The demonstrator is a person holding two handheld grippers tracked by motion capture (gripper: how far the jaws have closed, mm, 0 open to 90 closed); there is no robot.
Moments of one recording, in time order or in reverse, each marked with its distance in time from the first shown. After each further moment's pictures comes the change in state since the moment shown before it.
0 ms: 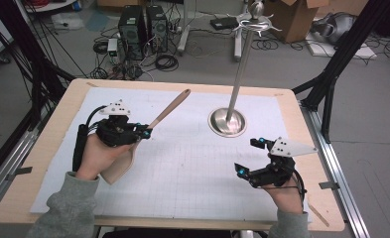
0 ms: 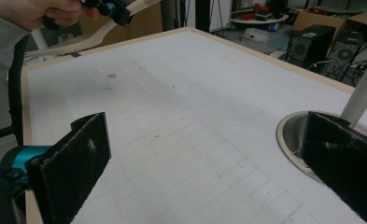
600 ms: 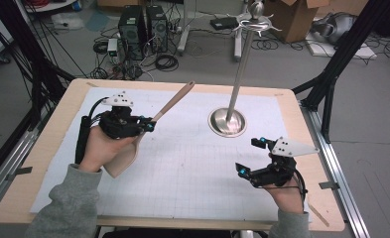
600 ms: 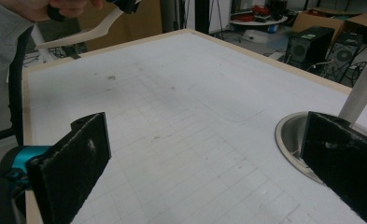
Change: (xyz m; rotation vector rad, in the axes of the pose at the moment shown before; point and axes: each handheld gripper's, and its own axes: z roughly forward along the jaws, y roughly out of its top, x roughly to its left) left arm 0.001 0.022 0.002 -0.019 -0.024 0.001; right arm -0.001 0.000 -0.002 -0.008 -0.002 0.004
